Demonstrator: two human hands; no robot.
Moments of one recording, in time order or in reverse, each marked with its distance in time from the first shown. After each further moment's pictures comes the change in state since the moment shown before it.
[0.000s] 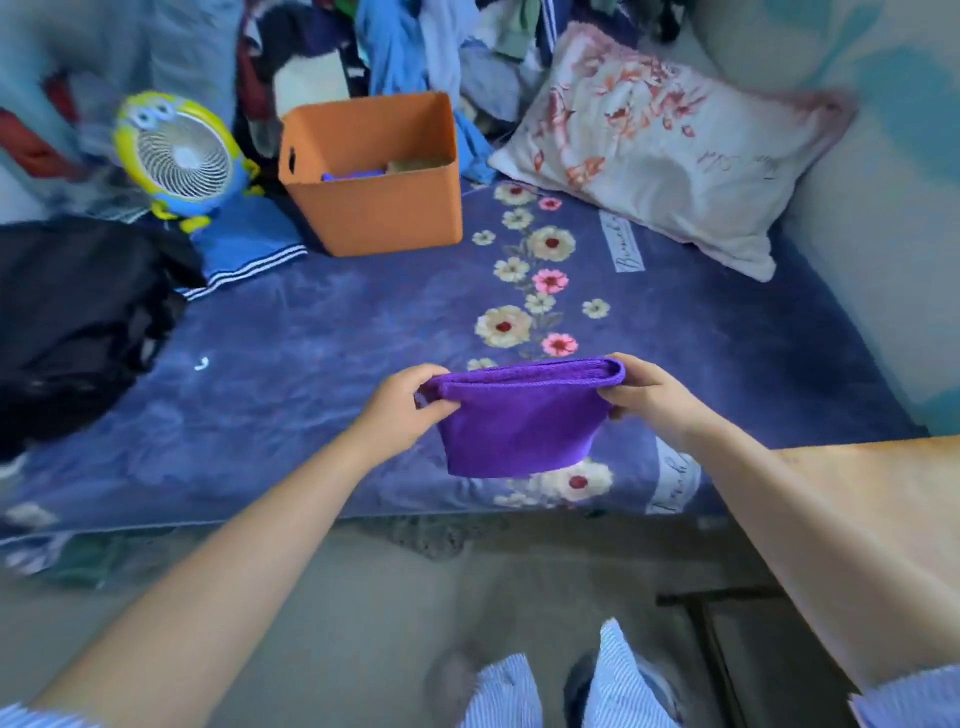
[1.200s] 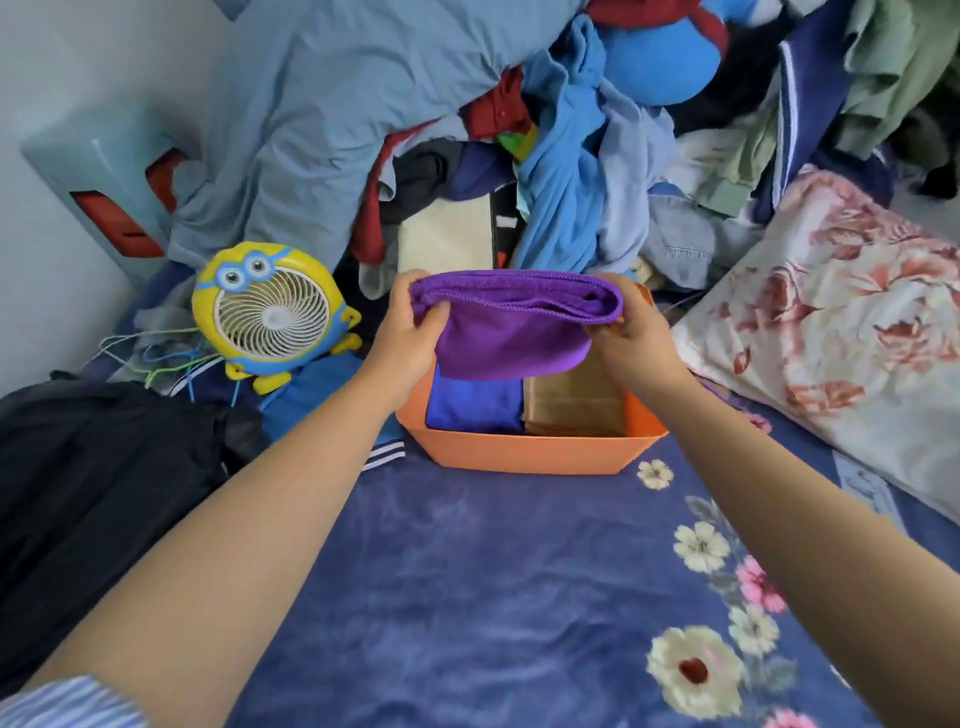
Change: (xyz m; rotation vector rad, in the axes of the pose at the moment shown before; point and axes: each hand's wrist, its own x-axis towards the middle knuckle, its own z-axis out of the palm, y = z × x) left_hand 0.471 -0.146 -0.307 -0.367 0.511 -0.130; right_hand 0.559 -0.274 0.091 -0.192 0.247 -0.546
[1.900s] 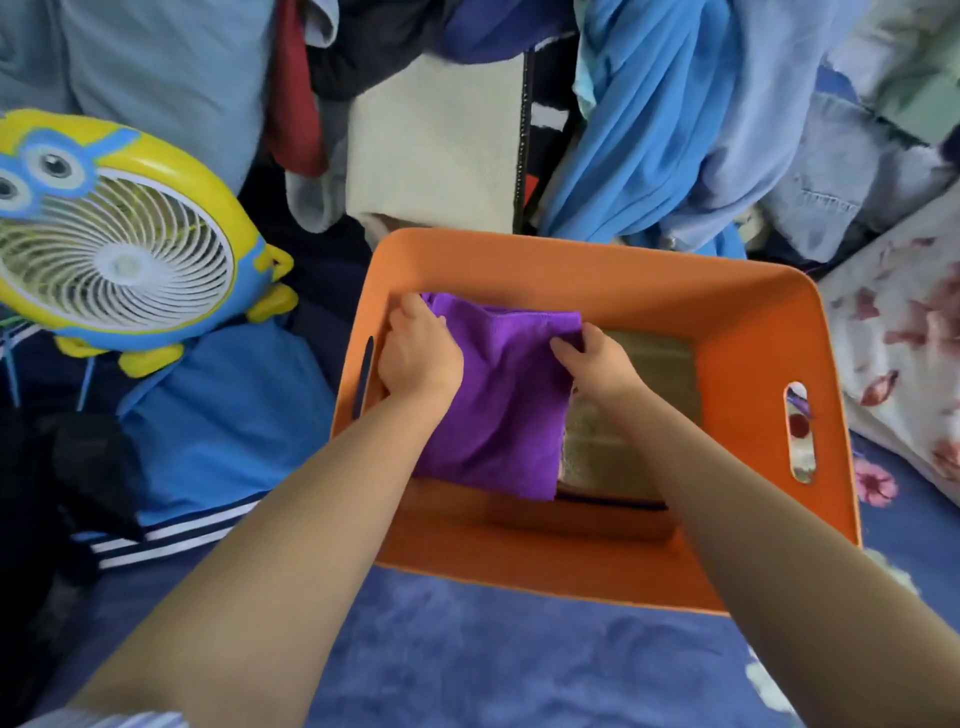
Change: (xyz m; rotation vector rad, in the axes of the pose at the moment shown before) left_hand 0.162 -0.205 0.090 0.815 0.027 -0.439; right_hand 0.139 0.217 0.141 -0.217 -0.282 0.636
